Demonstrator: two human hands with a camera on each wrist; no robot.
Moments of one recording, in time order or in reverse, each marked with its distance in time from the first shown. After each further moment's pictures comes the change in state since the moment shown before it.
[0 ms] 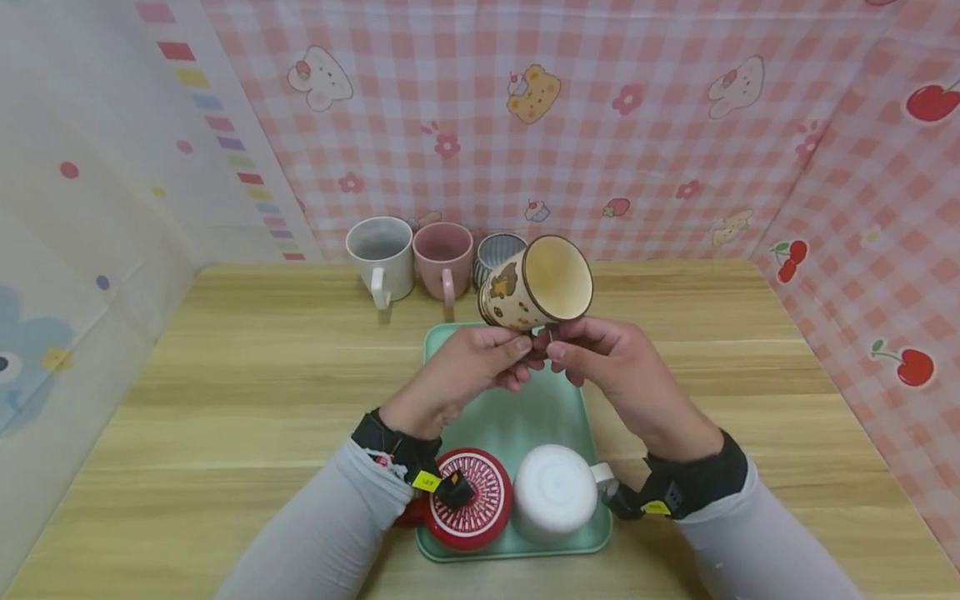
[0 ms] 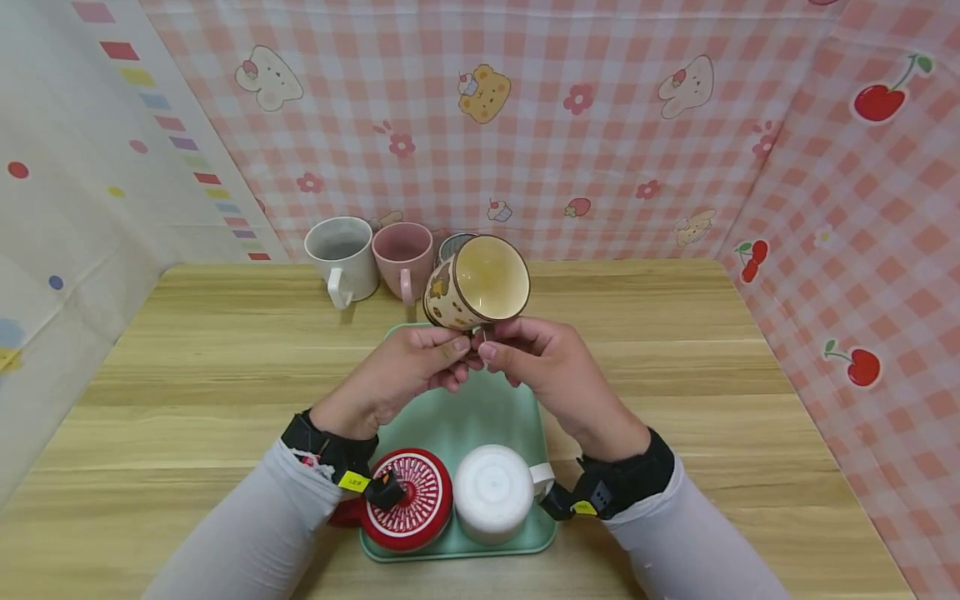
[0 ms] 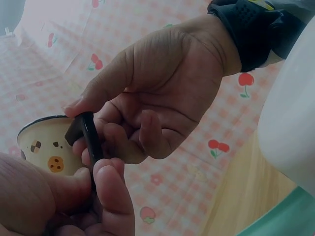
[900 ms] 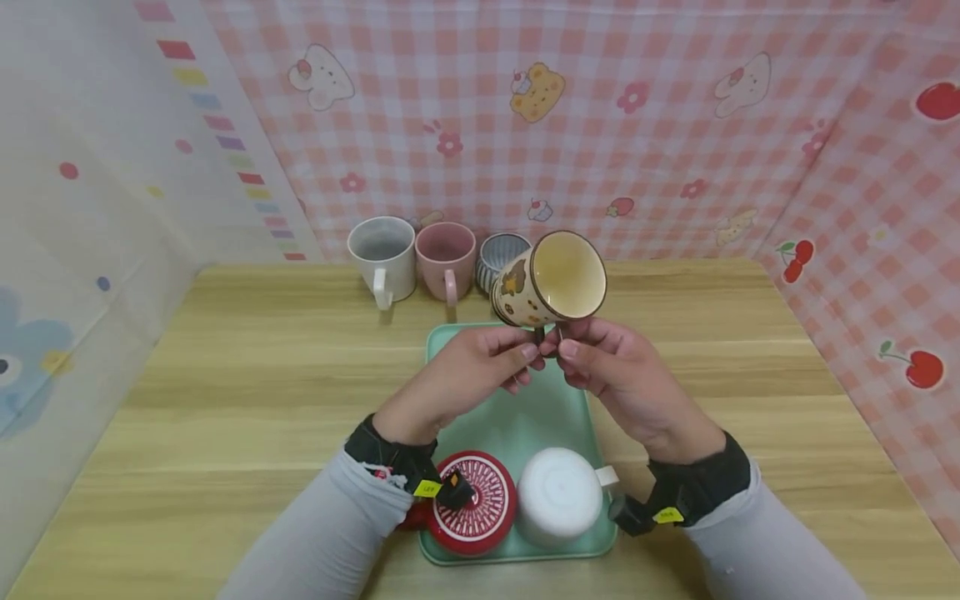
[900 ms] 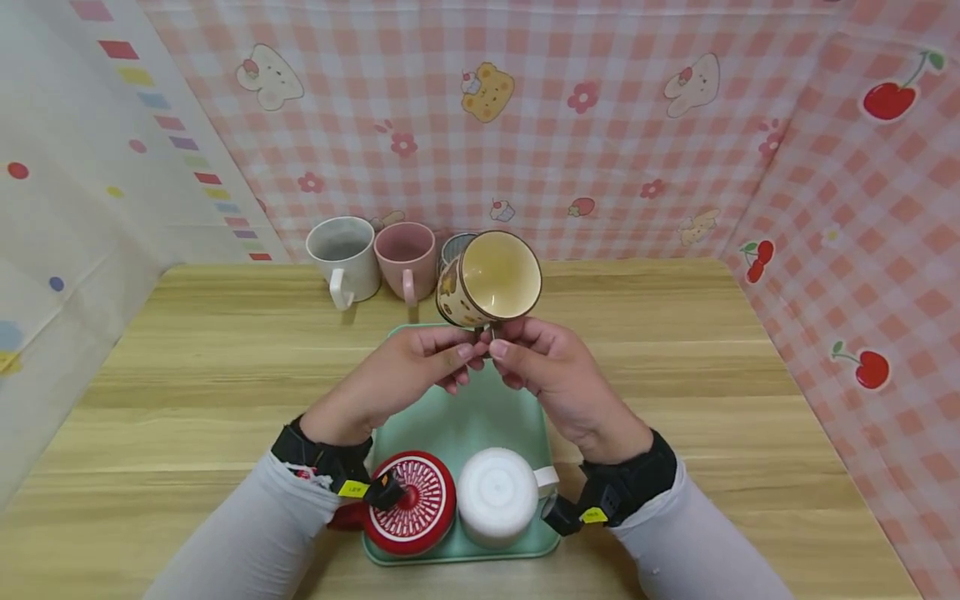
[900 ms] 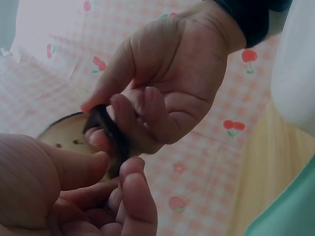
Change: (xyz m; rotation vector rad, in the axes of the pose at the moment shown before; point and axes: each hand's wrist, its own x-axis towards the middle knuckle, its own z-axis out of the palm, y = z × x) left_hand -0.007 0.009 -0.003 0.233 -0.017 0.043; right_hand -0.001 0.001 0.001 0.353 -0.087 0.043
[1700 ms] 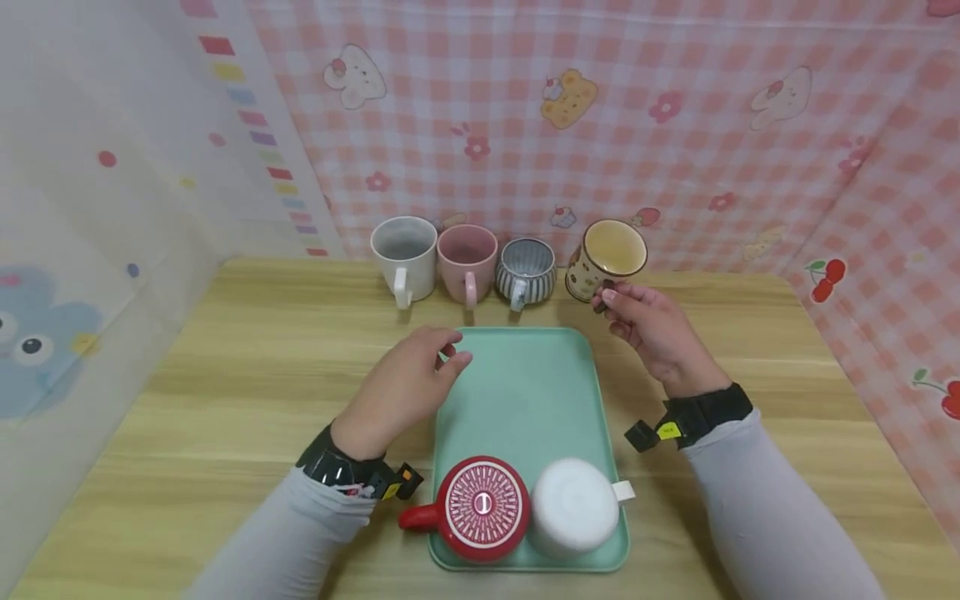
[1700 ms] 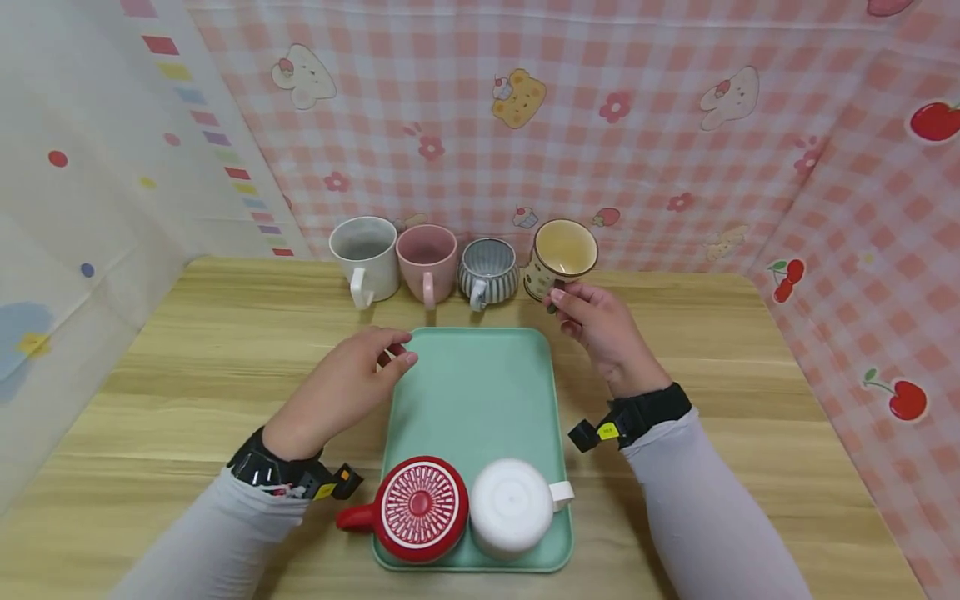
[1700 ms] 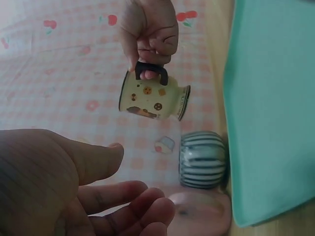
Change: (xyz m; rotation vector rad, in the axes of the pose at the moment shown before) left_hand -0.032 -0.039 -0.053 0.701 0.327 -0.018; right_hand 0.075 0.016 -0.072 0.006 0.190 0.081
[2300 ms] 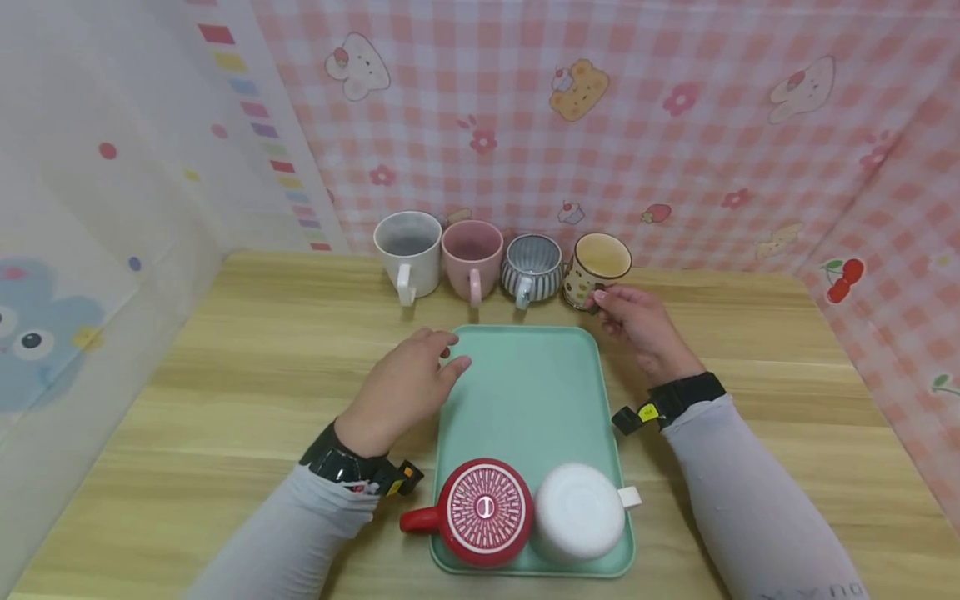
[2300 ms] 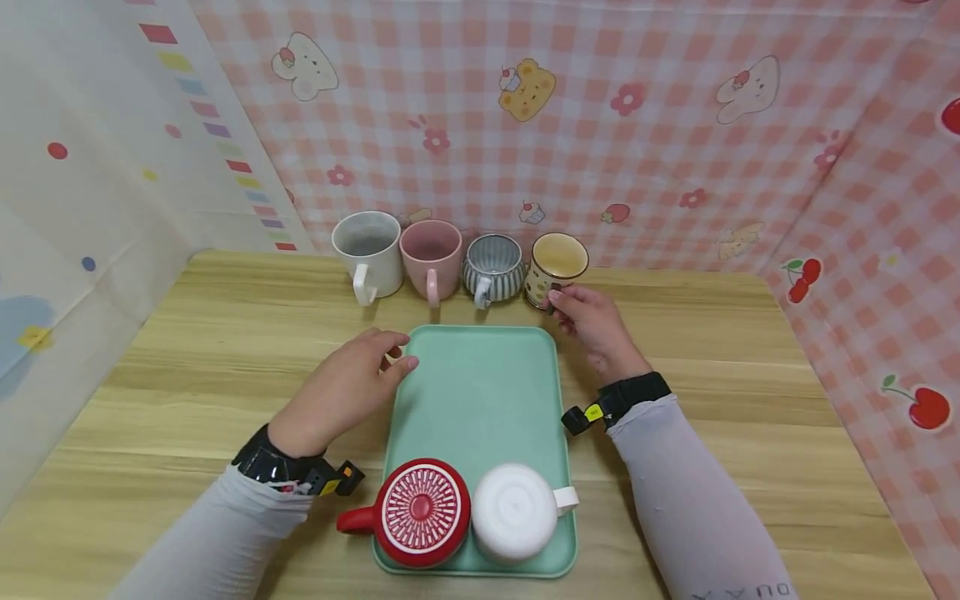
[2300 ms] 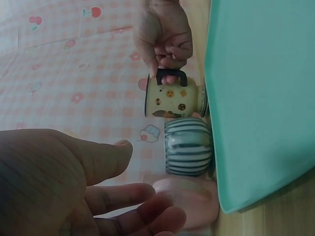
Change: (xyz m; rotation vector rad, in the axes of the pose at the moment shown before) left_hand 0.005 -0.012 0.009 0.112 -0.022 -0.055; right_hand 0.045 0.040 -0.015 -0.090 0.059 0.035
